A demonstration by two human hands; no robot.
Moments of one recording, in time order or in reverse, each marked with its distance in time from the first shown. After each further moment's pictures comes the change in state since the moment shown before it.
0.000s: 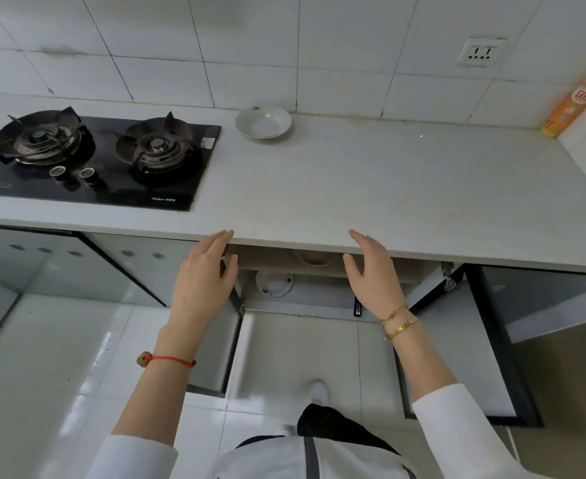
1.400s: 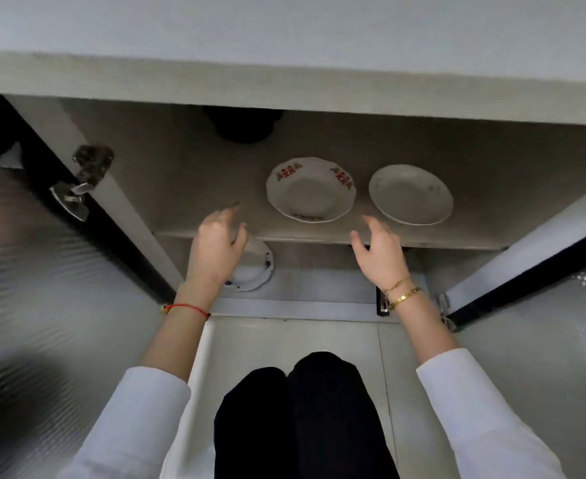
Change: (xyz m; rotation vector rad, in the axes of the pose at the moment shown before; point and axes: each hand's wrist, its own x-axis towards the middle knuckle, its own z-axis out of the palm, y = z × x) left_hand 0.110 -0.252 0.480 -0.013 0.015 0.052; right_hand 0.116 0.368 0.340 -0.087 0.108 0.102
